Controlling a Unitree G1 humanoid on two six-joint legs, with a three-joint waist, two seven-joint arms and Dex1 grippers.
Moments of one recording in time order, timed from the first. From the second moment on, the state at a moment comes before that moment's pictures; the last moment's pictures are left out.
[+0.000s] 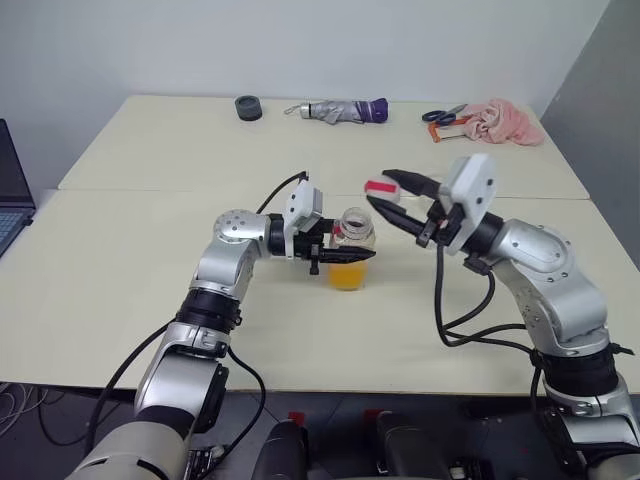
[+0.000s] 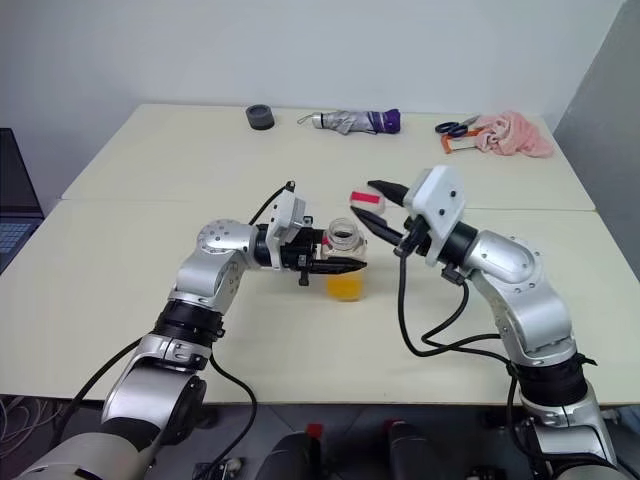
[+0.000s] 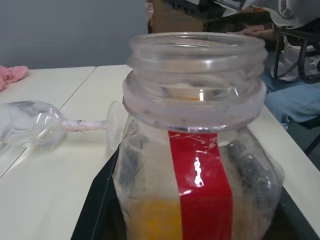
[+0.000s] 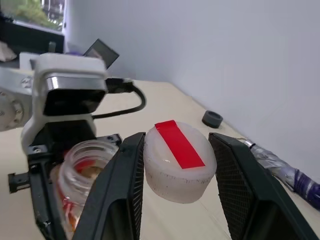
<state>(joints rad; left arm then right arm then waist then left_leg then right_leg) -0.80 0.34 -0.12 0.44 -0.30 0.08 -1.38 -0.52 -0.49 0.02 -0.39 0.37 0.41 0.64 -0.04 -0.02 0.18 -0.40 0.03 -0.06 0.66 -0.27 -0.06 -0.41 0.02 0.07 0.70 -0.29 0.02</state>
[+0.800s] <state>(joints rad) -0.75 0.44 0.00 0.36 -0.36 0.19 -1.23 0.02 -0.60 -0.25 -0.21 0.35 0.40 0.62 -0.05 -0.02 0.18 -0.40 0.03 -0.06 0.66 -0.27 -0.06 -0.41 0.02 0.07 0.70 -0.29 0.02</state>
